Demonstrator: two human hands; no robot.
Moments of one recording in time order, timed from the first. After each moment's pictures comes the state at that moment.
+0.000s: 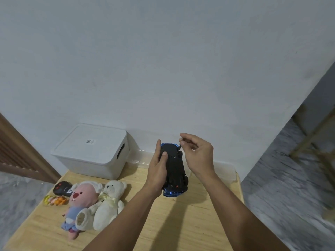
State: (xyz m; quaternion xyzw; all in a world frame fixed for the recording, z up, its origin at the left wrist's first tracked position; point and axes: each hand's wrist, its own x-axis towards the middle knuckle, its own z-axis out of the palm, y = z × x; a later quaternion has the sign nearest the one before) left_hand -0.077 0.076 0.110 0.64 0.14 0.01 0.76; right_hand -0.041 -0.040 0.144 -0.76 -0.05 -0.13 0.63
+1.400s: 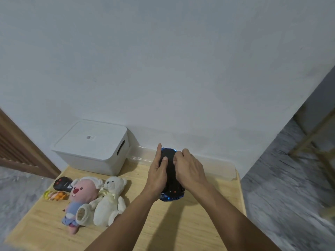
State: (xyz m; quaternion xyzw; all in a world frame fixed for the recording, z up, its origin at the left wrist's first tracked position) left_hand -0.086 0.079 0.085 0.69 0.14 0.03 0.71; right_hand -0.059 -0.030 0.108 -0.97 -0.16 -0.03 0.16
